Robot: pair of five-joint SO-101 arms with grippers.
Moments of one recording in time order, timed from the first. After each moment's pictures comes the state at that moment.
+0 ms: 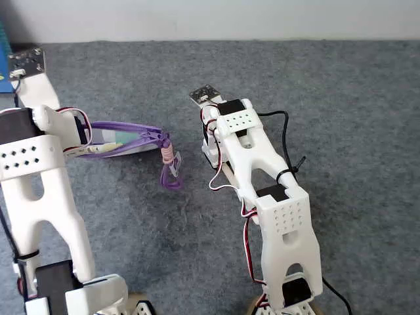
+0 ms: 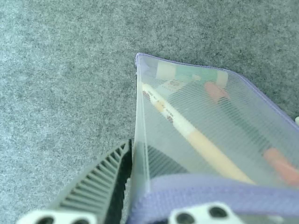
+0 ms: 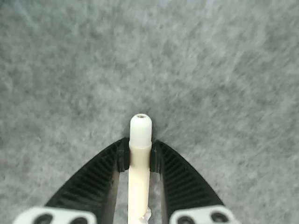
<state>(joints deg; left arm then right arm) -18.7 -9.2 -6.3 98.9 9.6 -21.2 43.3 -27.5 80.5 10.9</state>
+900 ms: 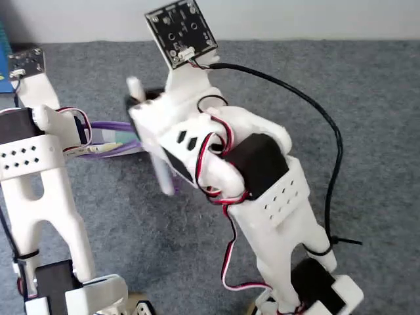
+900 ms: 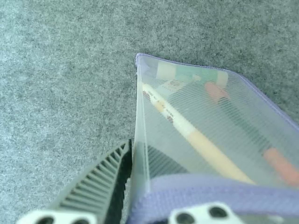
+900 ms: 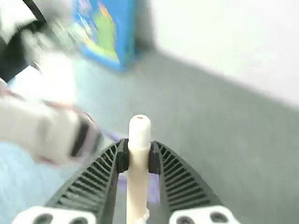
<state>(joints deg) -18.7 -8.8 -6.3 98.9 9.6 -44.9 -7.4 -37.2 75.6 -9.5</state>
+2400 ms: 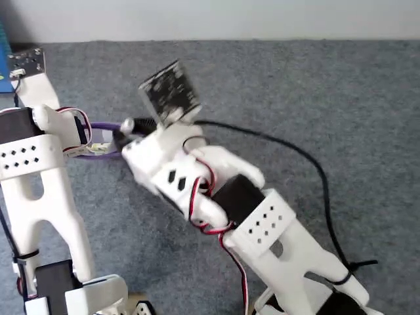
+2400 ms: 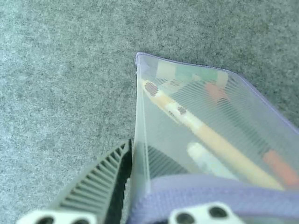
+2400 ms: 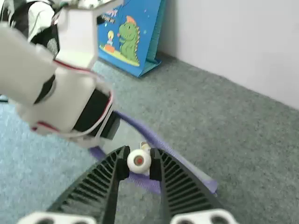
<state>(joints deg) -18.7 -8.8 -6.3 98.9 9.6 -50.2 -27.6 12.5 47.0 -6.5</state>
